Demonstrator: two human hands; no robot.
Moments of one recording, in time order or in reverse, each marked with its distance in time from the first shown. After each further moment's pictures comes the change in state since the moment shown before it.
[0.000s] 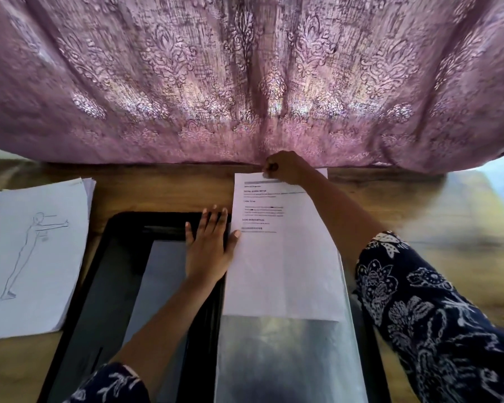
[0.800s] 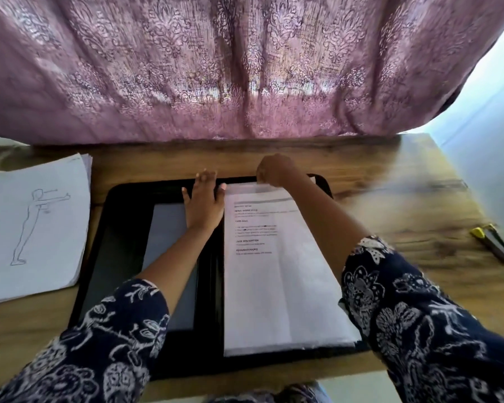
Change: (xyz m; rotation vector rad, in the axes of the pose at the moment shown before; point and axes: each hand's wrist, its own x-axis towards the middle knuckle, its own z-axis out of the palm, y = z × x) left_hand -0.005 0.004 -0.020 -0.270 -0.006 -0.032; right_hand -0.111 -0.072 0.026 -0.398 -0.141 0.244
